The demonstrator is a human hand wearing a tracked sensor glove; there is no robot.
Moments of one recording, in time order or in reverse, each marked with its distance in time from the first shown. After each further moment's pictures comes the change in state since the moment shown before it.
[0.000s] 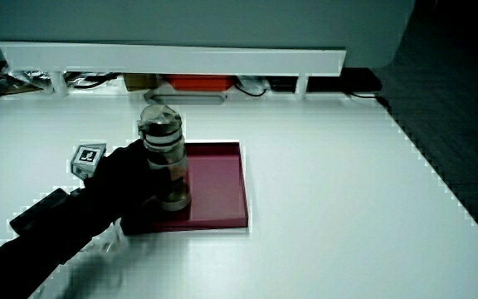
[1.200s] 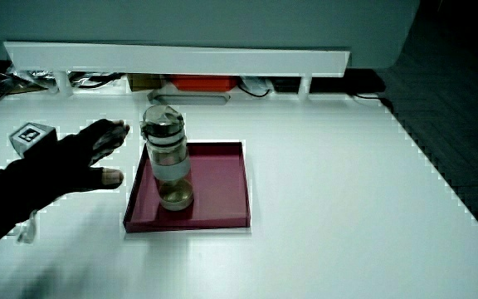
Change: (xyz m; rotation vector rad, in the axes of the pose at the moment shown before) arm 0.016 -0.001 0.067 -0.349 -0.117 -0.065
